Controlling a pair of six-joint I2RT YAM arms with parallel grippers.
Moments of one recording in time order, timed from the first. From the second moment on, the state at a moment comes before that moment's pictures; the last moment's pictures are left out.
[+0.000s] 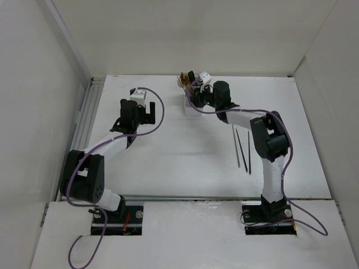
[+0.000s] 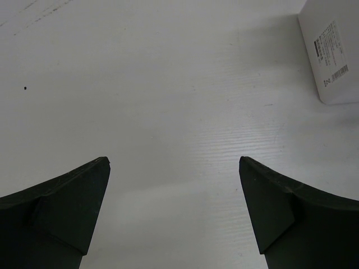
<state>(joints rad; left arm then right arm) -0.25 1.48 0.81 0.26 -0.10 -0.04 0.41 2.11 1.43 0.47 -0.41 -0.03</state>
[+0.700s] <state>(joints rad) -0.24 1.31 0.70 0.30 -0.04 -0.04 0.42 1.61 1.27 0.16 -0.11 -0.01</state>
